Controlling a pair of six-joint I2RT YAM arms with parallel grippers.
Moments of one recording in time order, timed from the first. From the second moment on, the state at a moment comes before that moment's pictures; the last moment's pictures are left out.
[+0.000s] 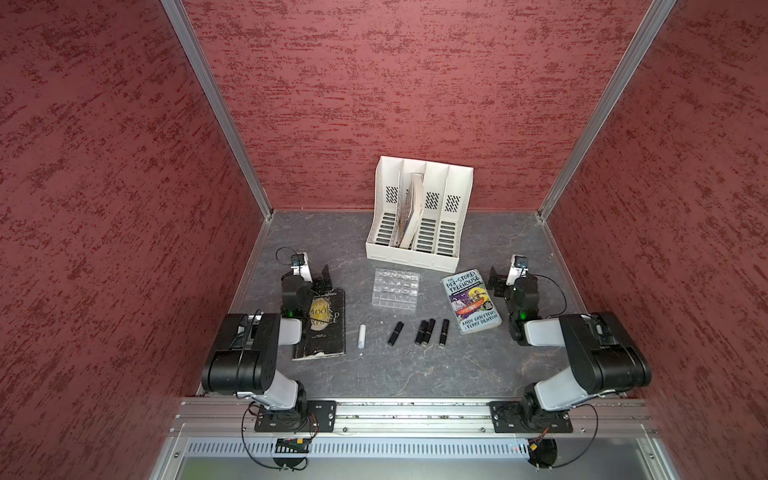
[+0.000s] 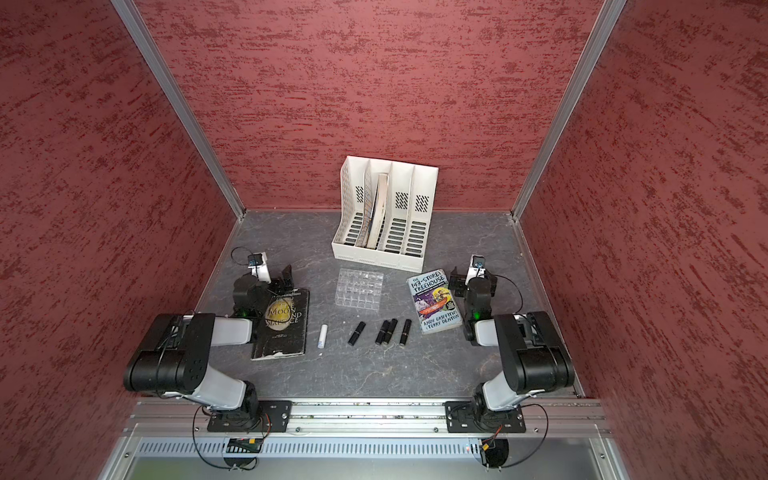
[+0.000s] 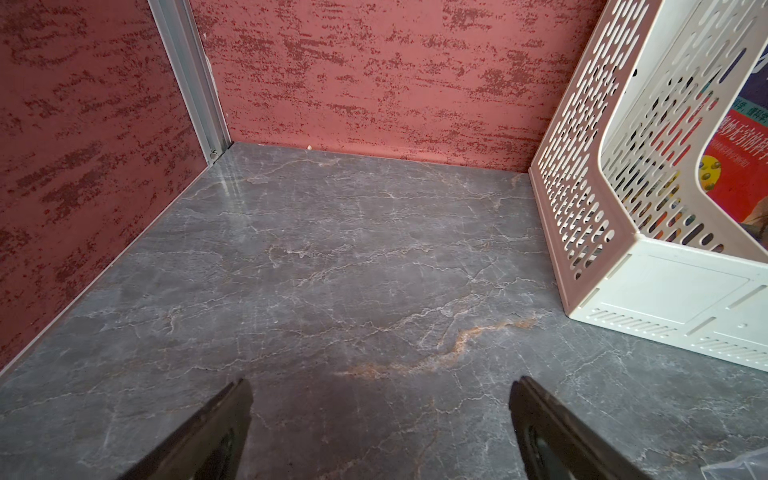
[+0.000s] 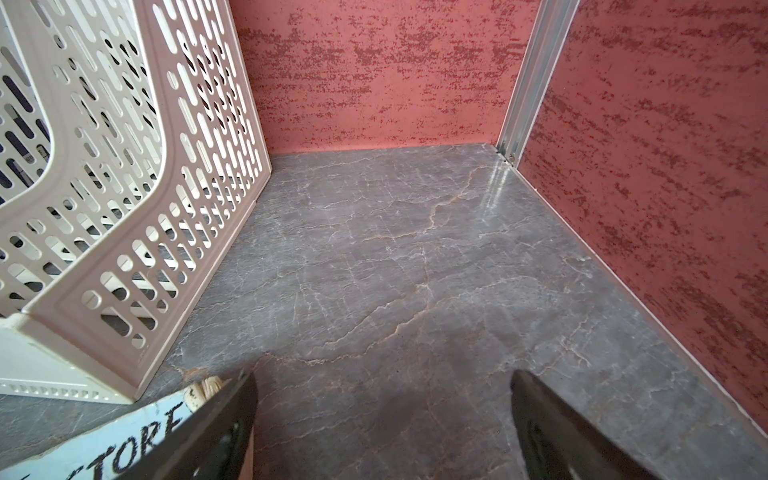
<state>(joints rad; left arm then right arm) 0.02 1.53 0.36 0.90 -0.02 -0.09 0.06 1.55 0.35 0.92 0.21 0.07</state>
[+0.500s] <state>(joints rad) -0.02 1.45 0.37 0.80 -0.07 -0.08 0.08 1.44 0.39 0.76 0.22 0.06</state>
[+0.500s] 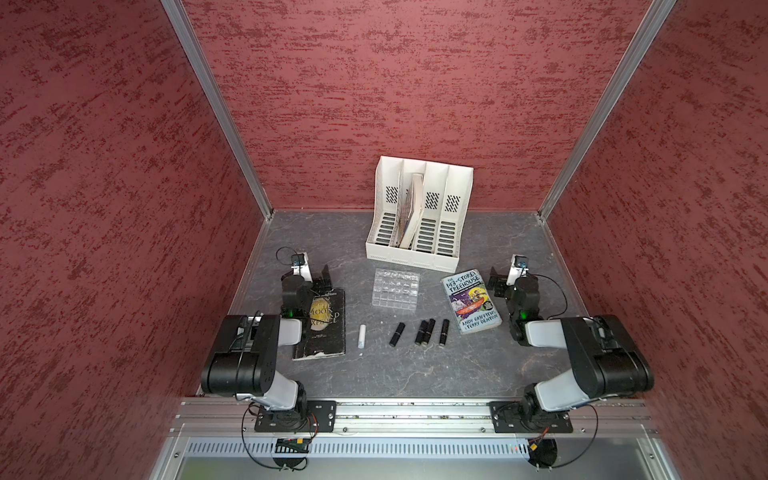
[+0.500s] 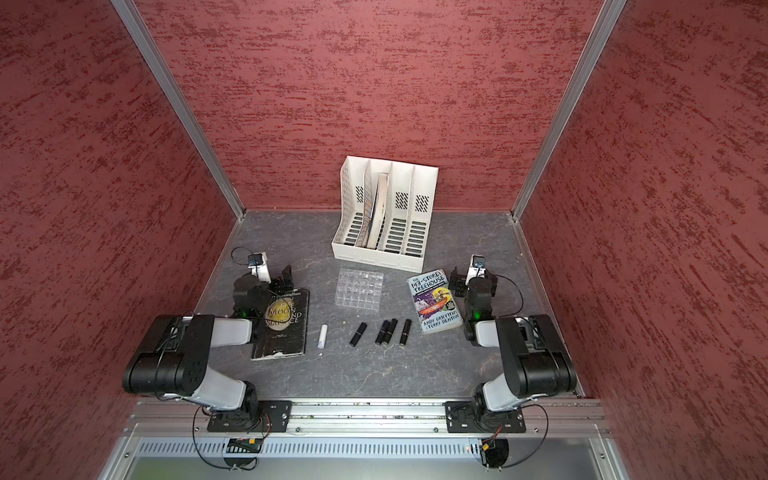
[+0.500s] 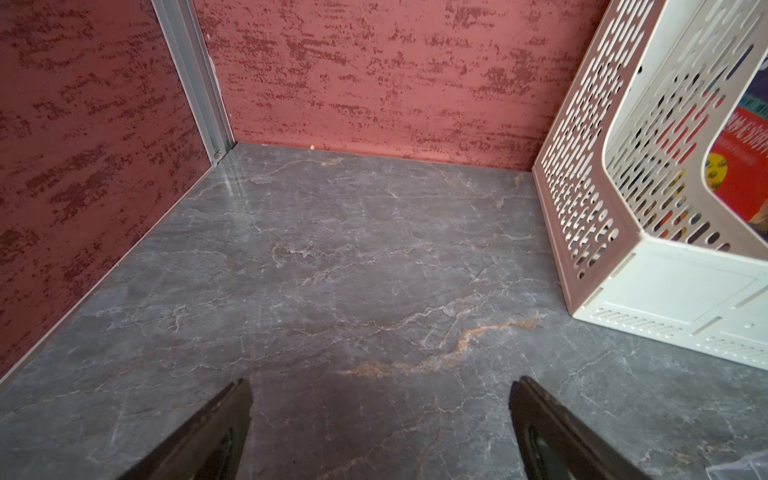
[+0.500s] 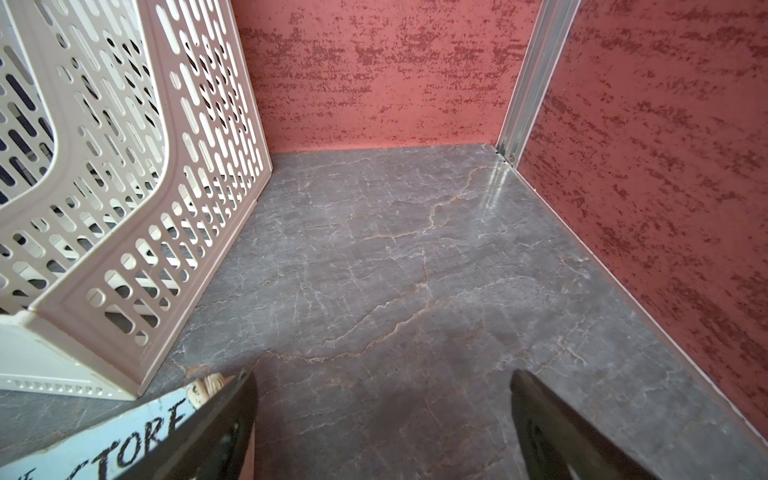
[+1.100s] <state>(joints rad) -0.04 0.81 0.68 -0.20 -0.13 -0.49 0.20 1.06 0.87 -0.40 0.05 0.62</state>
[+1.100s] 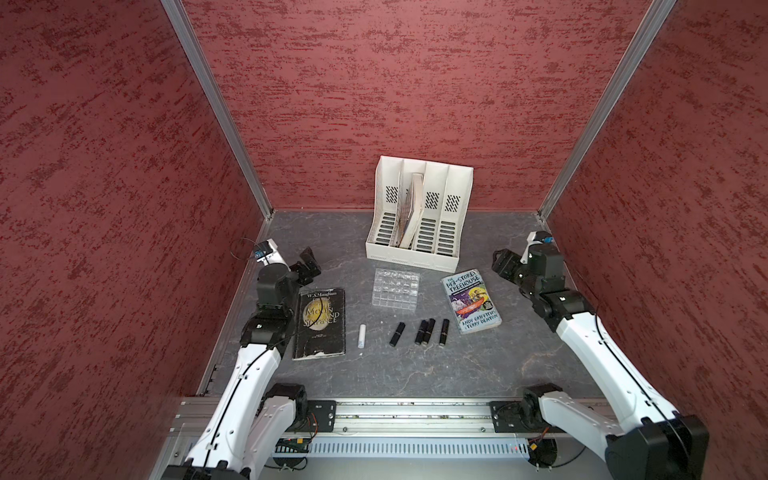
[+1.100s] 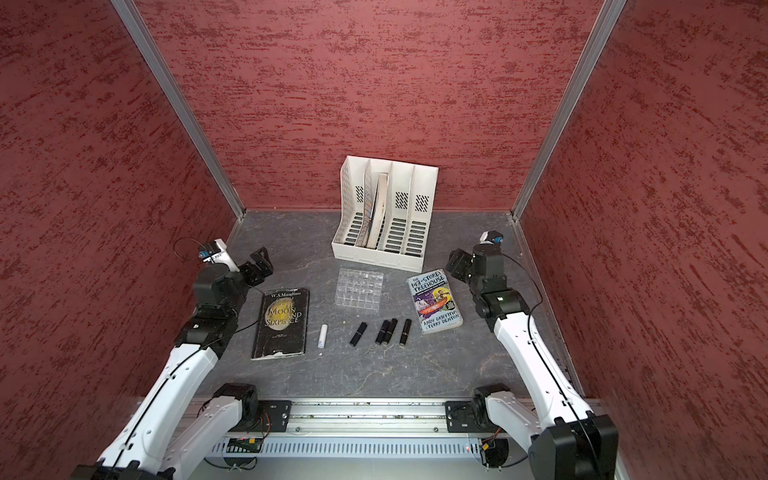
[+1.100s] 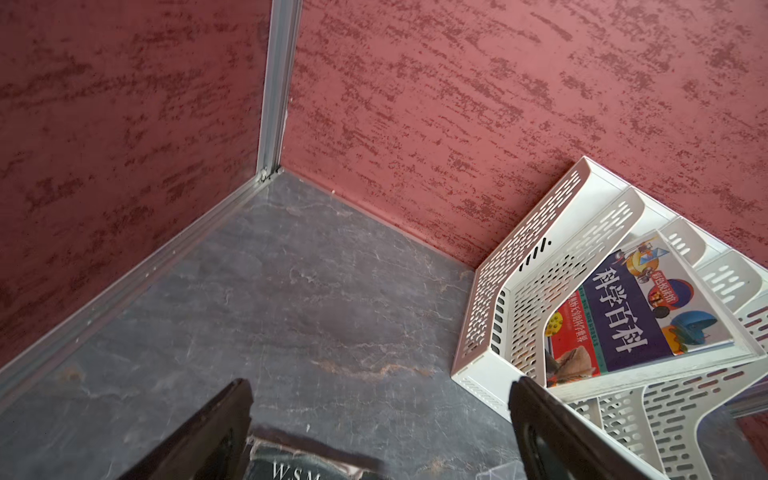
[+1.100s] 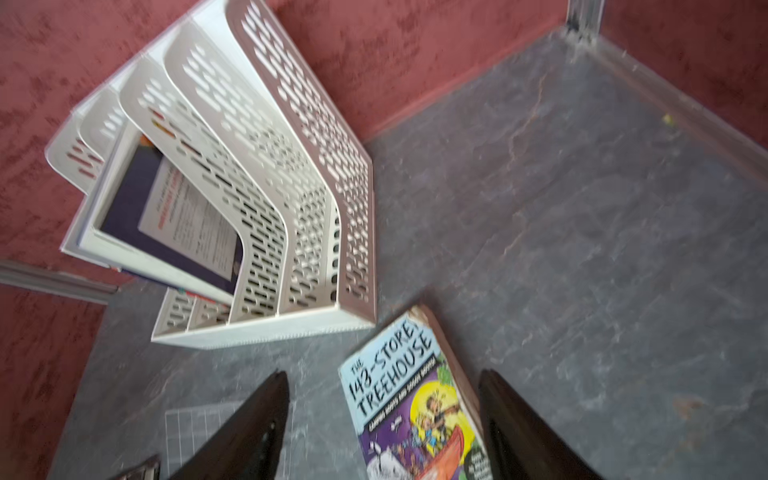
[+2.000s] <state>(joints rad) -0.71 1.17 0.75 -0.83 -0.09 -0.83 0.92 1.44 1.08 -0.52 0.21 0.70</state>
